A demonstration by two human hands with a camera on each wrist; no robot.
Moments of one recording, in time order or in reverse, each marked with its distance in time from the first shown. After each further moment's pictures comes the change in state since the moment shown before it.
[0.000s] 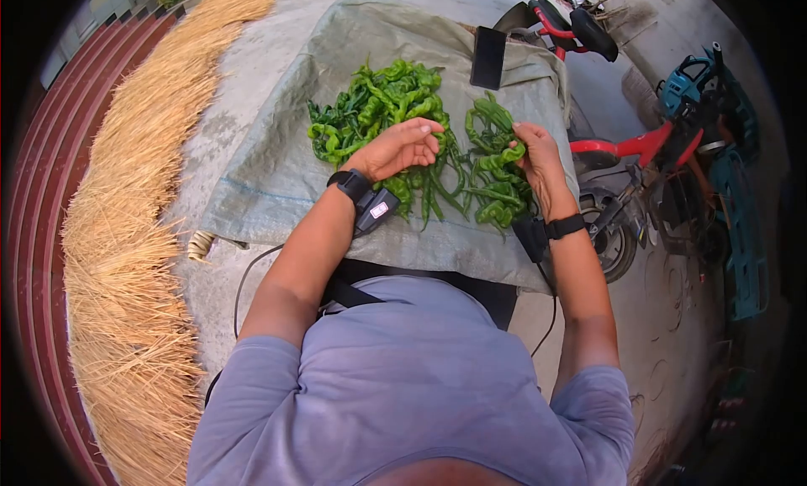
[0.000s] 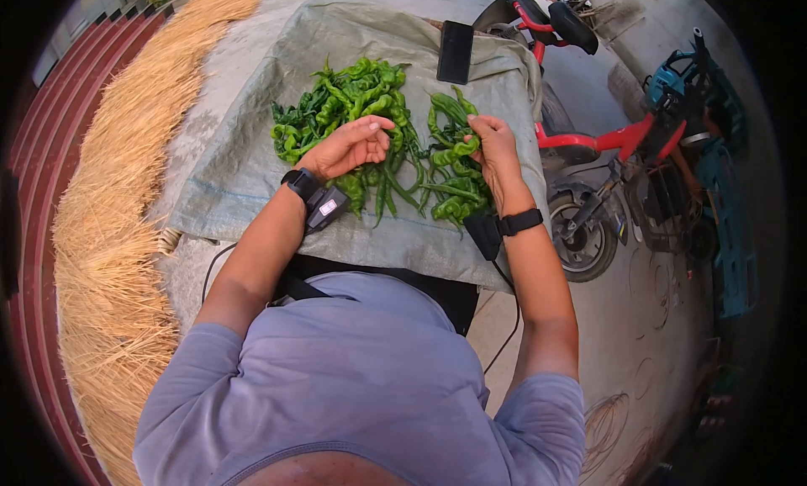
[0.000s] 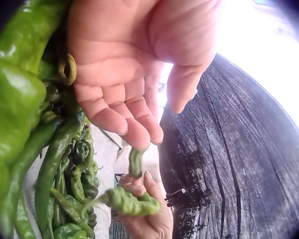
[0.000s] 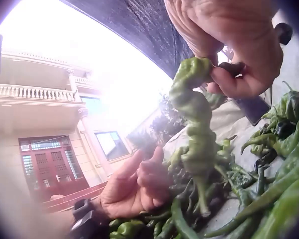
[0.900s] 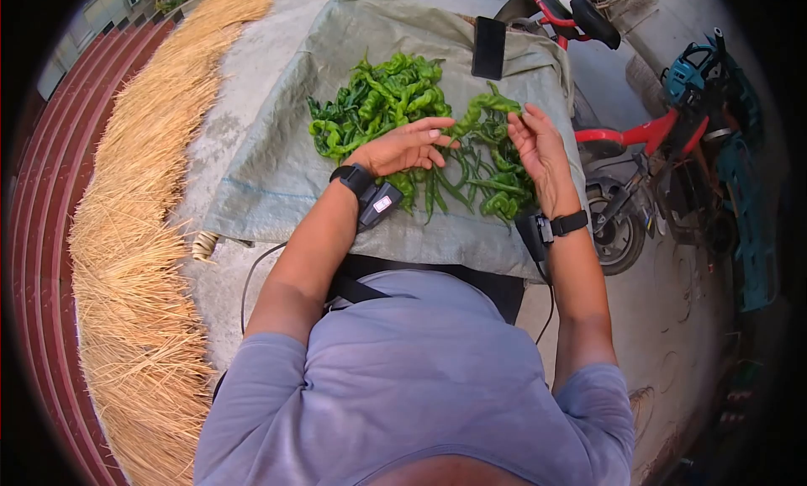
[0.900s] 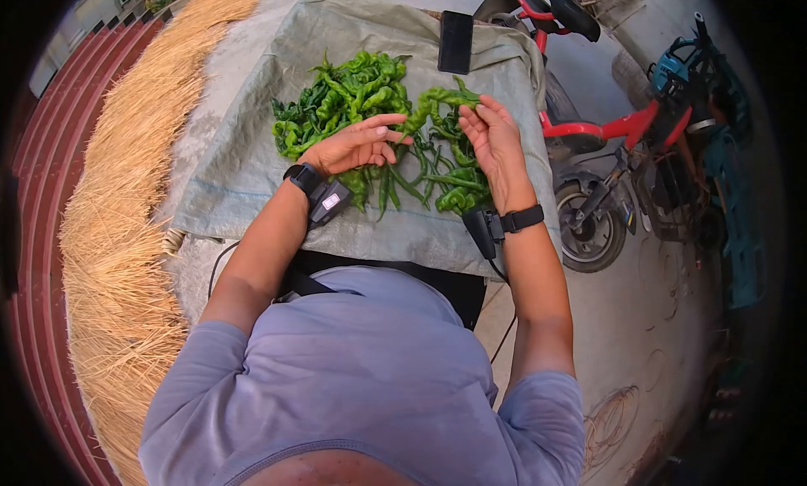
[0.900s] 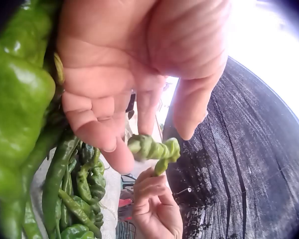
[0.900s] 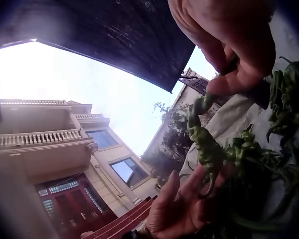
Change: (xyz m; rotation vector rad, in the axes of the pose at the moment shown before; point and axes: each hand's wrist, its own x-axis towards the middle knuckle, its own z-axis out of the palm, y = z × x) left_hand 0.000 -0.001 0.003 0.053 -0.086 -0.140; right_hand -0.003 0.002 0.004 0.459 -0.077 -0.046
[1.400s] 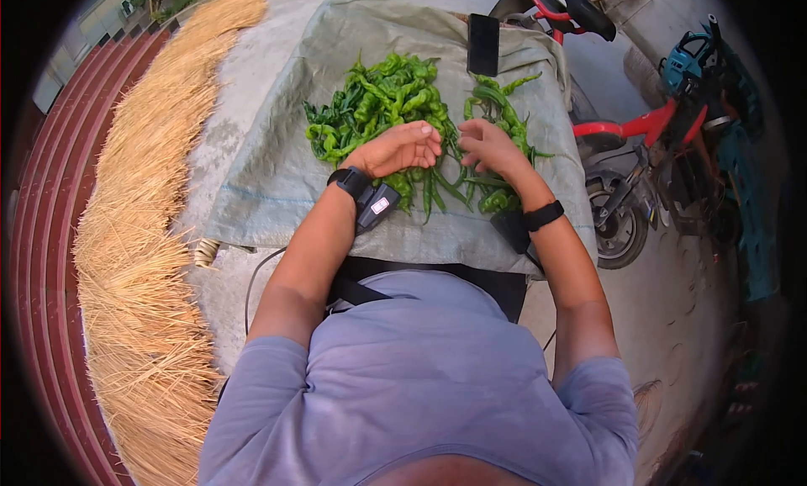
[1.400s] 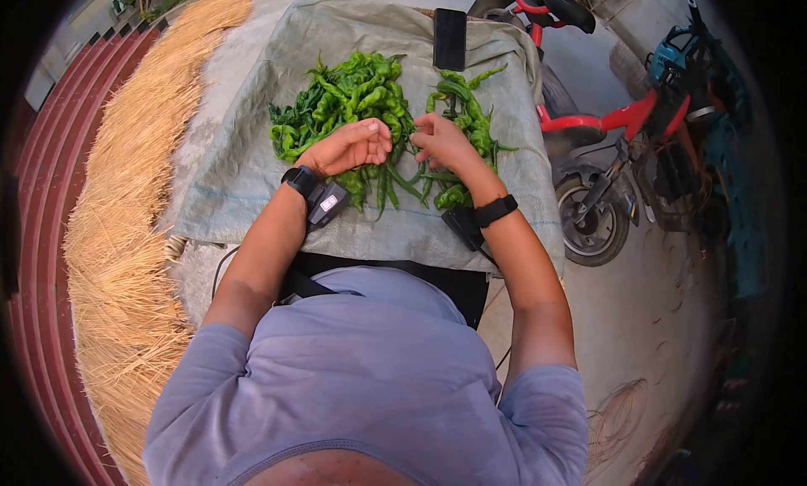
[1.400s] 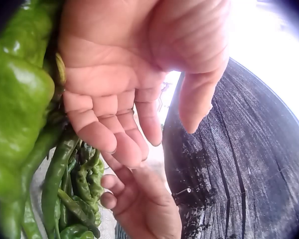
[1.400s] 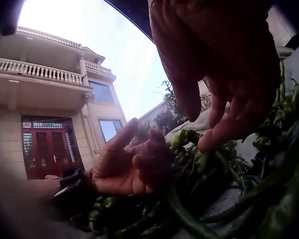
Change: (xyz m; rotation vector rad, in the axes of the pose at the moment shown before) left_hand 0.001 -0.003 -0.006 0.010 0.021 0.024; right_hand -0.015 0.033 0.035 -1.129 -0.314 0.105
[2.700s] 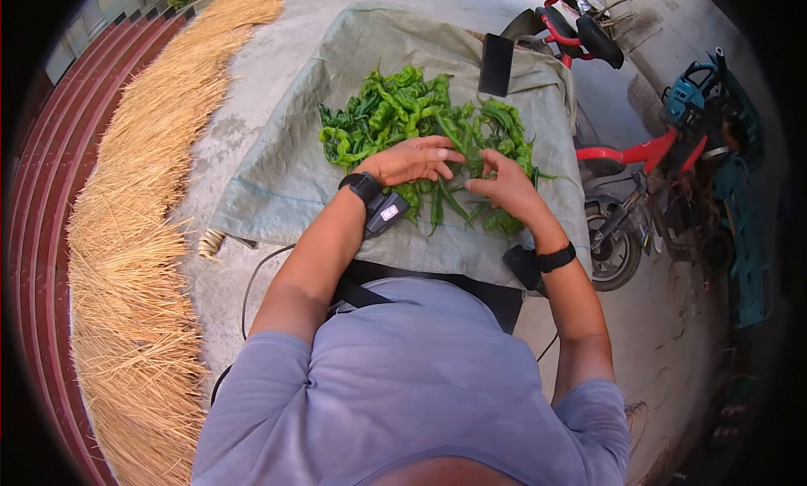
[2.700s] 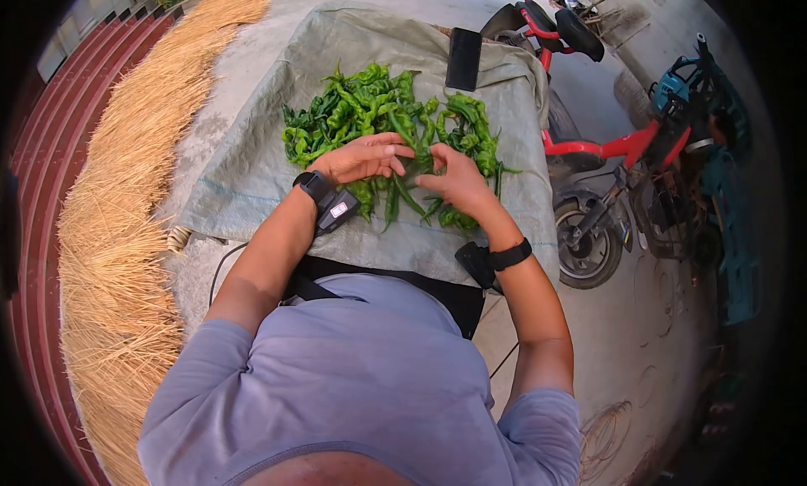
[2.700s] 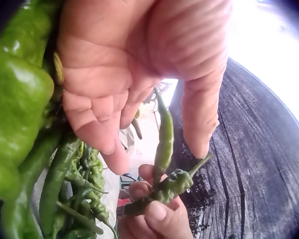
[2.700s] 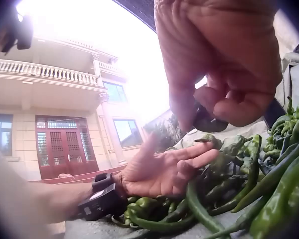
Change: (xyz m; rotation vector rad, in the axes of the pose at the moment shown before) left_hand -0.003 0.000 0.006 -0.027 0.014 -0.014; right_hand -0.052 -0.029 0.002 0.023 -0.024 -0.085
